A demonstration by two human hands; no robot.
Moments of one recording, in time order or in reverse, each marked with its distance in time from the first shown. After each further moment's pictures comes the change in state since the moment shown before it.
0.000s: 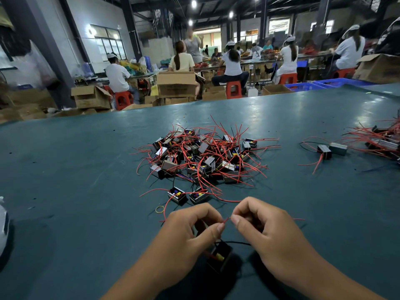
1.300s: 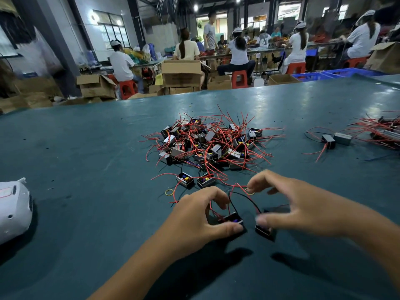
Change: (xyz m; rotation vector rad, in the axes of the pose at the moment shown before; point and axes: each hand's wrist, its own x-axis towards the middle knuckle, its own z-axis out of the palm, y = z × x) left_hand -0.002 -0.007 0.001 0.306 -0.038 -0.028; right_hand 0.020 0.004 -0.065 -0.331 -0.491 0.031
